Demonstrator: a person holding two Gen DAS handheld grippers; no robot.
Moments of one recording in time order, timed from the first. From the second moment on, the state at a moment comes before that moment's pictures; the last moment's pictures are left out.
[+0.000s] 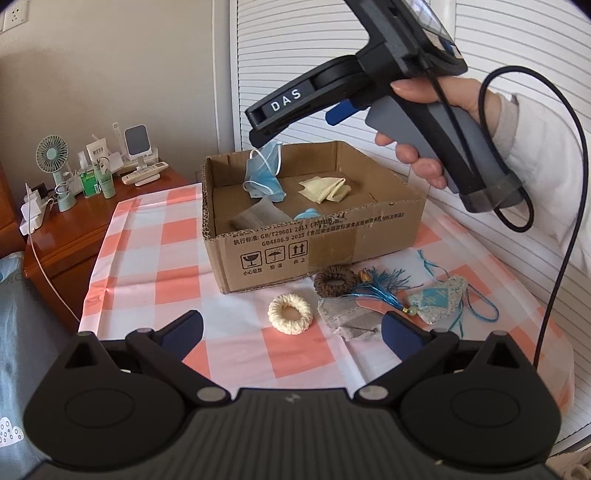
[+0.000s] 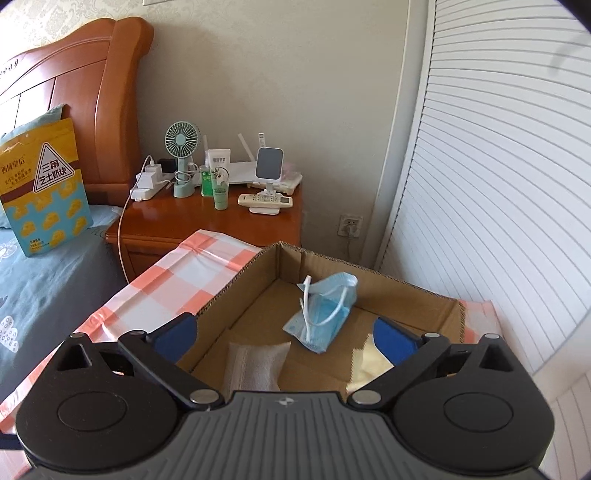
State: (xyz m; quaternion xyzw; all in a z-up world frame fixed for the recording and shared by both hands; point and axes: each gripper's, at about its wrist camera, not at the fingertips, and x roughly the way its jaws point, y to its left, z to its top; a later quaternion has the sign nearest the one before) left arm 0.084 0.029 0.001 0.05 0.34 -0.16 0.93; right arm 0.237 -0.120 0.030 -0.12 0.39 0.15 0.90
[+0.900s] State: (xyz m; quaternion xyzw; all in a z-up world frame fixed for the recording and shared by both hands) left arm 0.060 0.029 0.006 0.07 0.33 -0.14 0.93; right arm 0.069 -0.184 -0.010 -0.13 0.42 0.04 0.90
